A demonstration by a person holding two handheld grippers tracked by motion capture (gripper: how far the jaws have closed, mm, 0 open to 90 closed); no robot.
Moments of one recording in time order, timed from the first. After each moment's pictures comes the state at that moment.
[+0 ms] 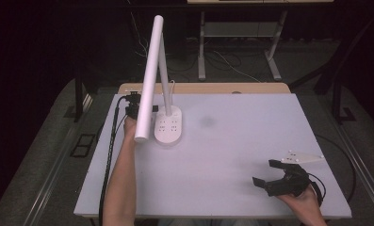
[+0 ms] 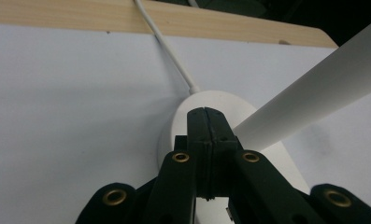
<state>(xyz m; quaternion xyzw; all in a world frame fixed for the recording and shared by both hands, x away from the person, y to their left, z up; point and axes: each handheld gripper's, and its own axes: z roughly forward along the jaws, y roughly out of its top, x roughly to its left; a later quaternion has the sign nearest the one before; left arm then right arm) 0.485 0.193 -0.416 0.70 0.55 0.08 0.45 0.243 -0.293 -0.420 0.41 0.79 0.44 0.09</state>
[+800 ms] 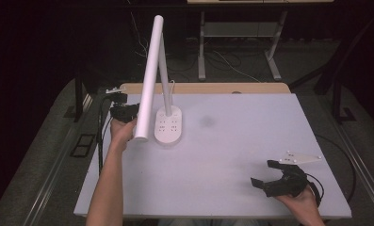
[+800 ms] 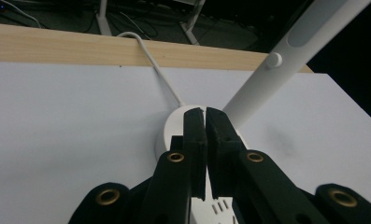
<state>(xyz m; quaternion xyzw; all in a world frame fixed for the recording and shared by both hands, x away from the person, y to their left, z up) 0.437 0.217 -0.376 0.67 0.54 0.11 0.50 0.242 -0.288 -0.420 0.41 0.79 0.44 0.09</state>
